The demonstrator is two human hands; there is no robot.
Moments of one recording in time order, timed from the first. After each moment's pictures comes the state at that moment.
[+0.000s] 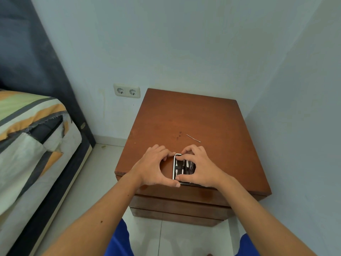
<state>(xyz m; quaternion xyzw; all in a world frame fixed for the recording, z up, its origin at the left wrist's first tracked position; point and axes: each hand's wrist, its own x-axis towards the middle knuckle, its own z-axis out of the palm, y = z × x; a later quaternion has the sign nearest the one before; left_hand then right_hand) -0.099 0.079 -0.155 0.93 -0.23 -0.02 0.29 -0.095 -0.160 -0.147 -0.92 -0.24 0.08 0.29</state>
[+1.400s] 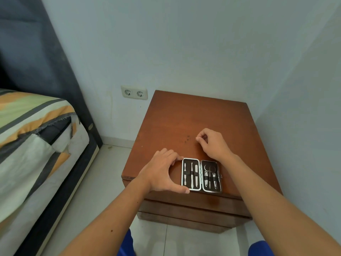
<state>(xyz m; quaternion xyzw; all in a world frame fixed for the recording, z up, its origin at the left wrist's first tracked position) -0.101 0.073 -0.157 0.94 -0.23 -0.02 0.27 0.000 -0.161 -0.138 -0.95 -0.08 0.01 0.29</state>
